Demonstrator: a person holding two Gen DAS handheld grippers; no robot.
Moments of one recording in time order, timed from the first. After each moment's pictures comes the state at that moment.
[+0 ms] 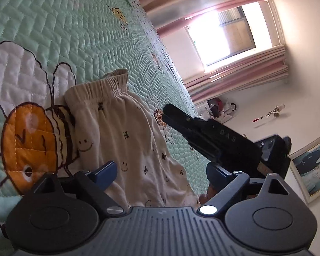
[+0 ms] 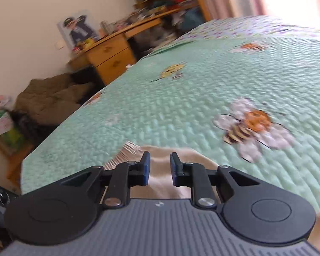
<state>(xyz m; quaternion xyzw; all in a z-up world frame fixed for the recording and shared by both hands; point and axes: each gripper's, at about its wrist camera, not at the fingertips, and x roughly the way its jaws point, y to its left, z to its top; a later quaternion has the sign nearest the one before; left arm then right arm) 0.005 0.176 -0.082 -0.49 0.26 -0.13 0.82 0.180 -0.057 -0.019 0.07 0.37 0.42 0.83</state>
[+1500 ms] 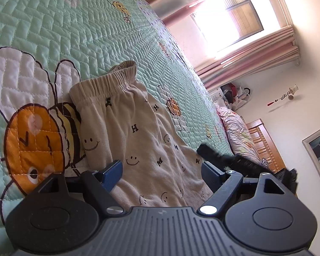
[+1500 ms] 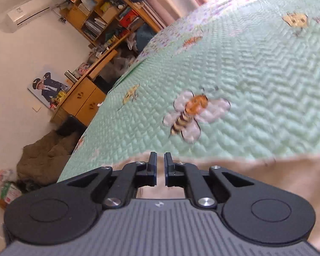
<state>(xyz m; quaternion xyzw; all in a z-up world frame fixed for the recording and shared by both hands) 0.008 0.170 -0.082 -0.44 0.30 -0.12 0.84 0.151 -0.169 -0.033 0.25 0.38 0.28 0.84</state>
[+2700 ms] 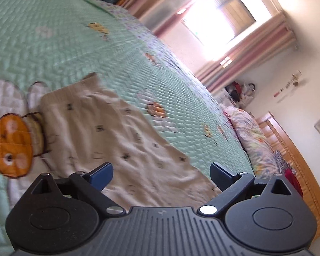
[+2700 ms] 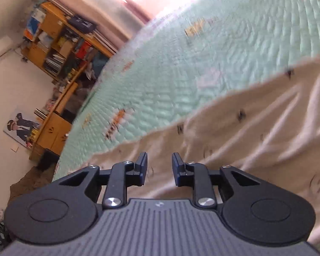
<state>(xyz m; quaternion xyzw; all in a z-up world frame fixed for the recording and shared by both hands) -0.008 0.097 -0.022 -0.36 0.29 -0.09 0.88 0.080 -0.302 -0.037 0.32 0.34 0.17 0.87</state>
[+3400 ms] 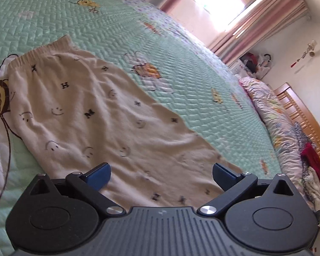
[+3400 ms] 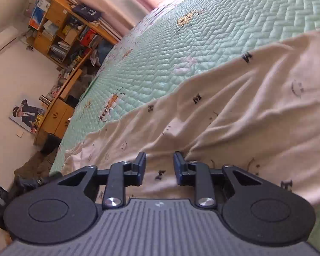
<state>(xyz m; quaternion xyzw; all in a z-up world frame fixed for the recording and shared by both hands) 0.007 0.025 -0.030 -0.31 0.36 -0.06 0.88 0.054 -0.347 -0.071 0.34 0.36 0.21 0.84</state>
